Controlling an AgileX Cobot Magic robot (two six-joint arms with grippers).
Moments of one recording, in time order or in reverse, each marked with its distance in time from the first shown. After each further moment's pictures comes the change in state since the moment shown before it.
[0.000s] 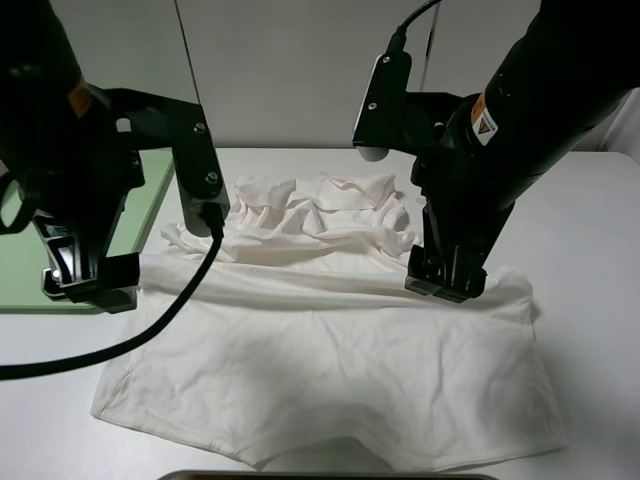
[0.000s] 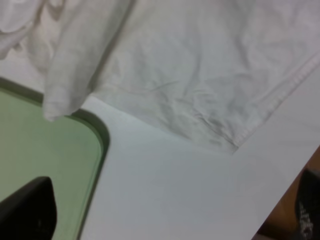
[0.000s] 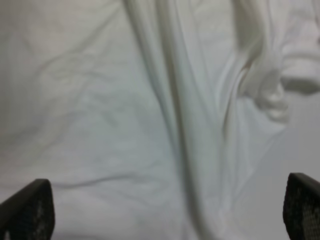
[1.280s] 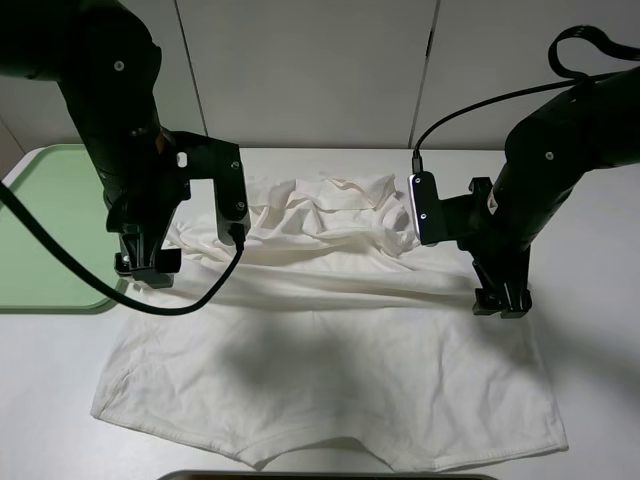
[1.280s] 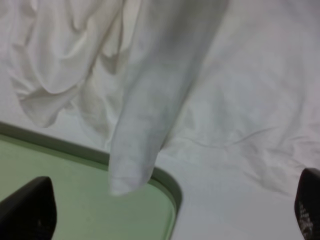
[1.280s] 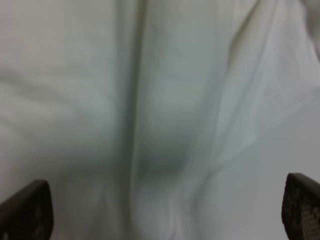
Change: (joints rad) left arm 0.134 0.265 -0.001 0.087 -0.279 0.181; right arm -0.356 0.296 0.171 -0.101 -0.343 -0.522
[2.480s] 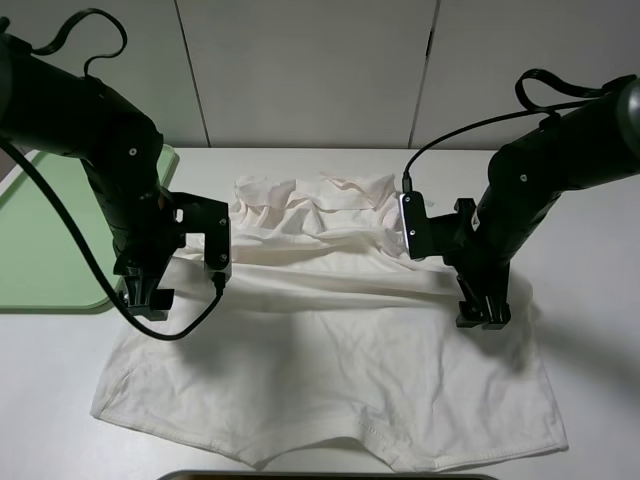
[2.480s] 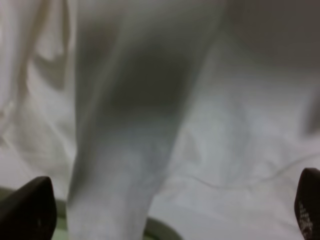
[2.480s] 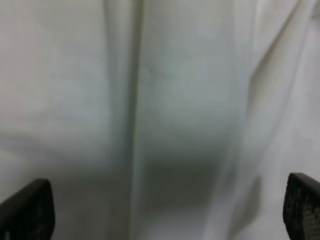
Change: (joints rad) left arm 0.120 0.156 0.127 -0.006 -0.239 0.128; right arm -0.038 0.129 0.002 0.078 -0.131 -0.084
